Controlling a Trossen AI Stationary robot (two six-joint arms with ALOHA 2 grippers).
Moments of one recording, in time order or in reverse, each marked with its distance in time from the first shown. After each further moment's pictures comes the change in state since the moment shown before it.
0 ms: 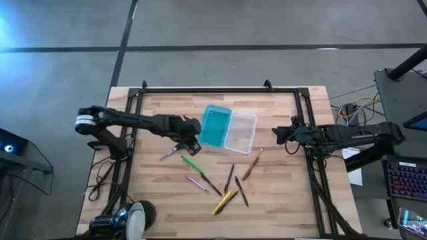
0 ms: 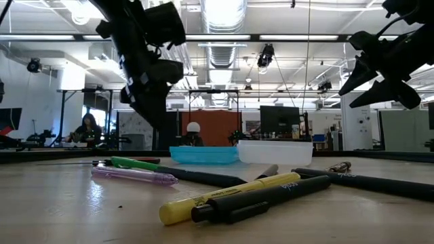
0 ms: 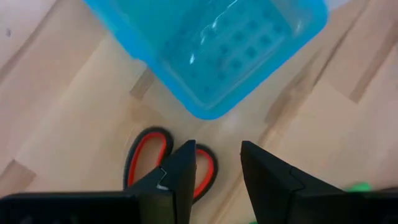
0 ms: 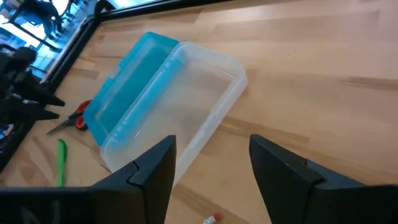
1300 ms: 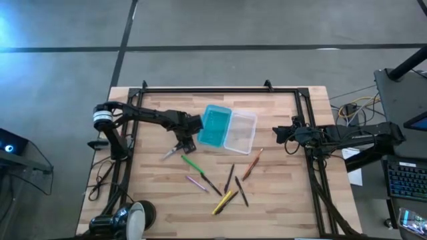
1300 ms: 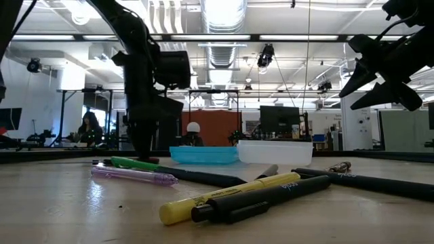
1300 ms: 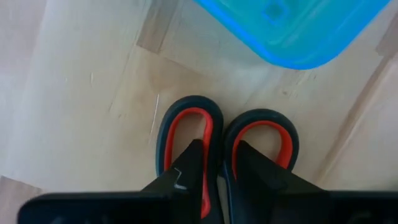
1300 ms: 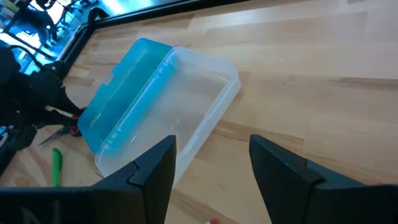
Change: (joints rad) left arm 0.131 0.273 -0.003 -0.082 0.153 0.264; right arm 0.000 0.000 -0.009 0.000 0.029 0.028
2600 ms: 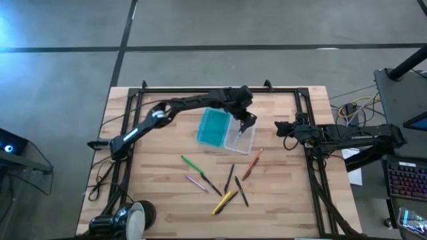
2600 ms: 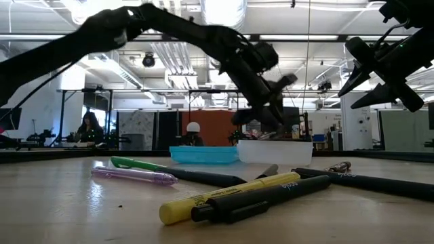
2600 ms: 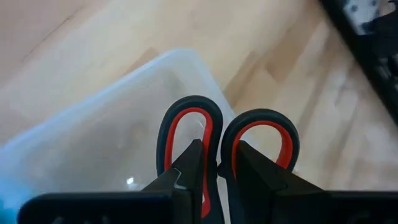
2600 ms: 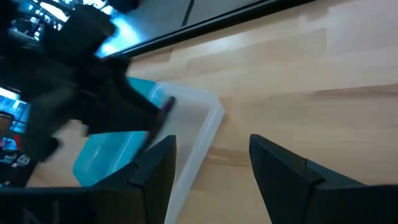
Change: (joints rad) left arm 0.089 0.692 1.341 -0.087 0.215 -0.312; right arm -0.053 -0.002 0.000 0.000 0.084 0.109
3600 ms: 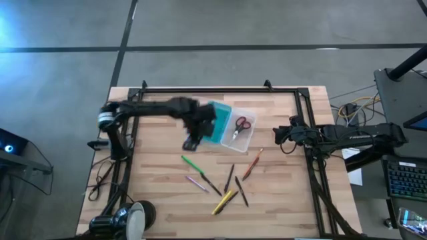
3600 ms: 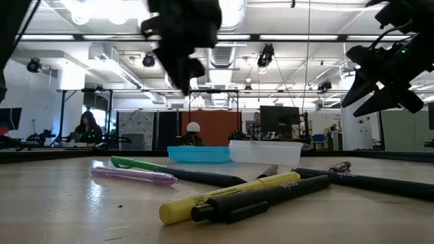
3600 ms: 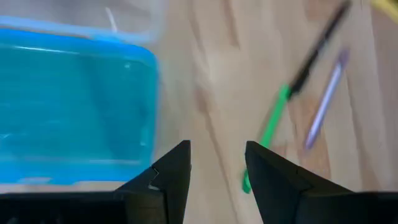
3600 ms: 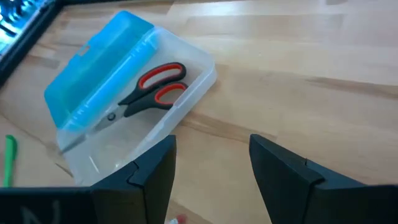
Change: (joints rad) left arm -0.165 -0.730 -0.794 -0.362 -0.031 0.950; right arm 0.000 0.061 0.000 -0.032 -0.115 -0.184
